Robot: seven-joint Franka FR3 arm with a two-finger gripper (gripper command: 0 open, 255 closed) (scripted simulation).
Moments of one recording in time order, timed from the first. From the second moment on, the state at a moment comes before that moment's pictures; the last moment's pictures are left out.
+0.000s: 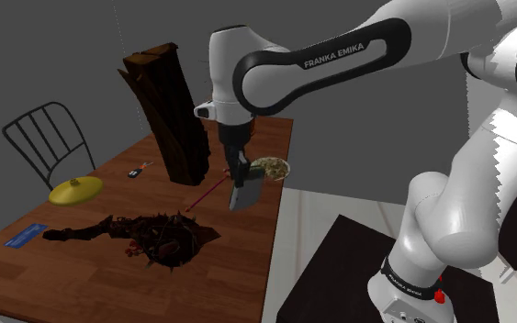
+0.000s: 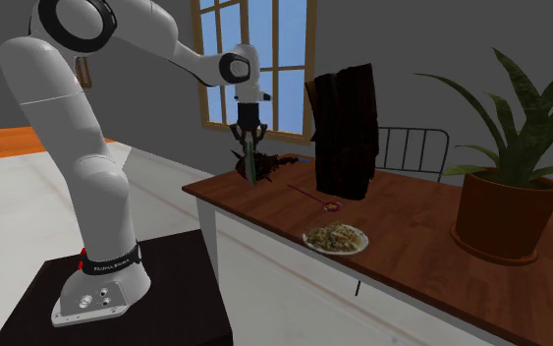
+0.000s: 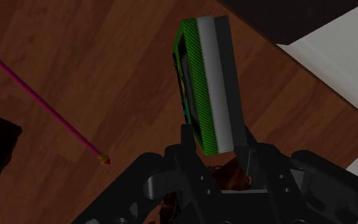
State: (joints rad) arm 0.31 -0.20 0.10 -2.14 0.00 1.91 -0.65
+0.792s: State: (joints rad) arm 0.22 -0.20 -0.02 -2.06 -0.03 1.84 -0.84
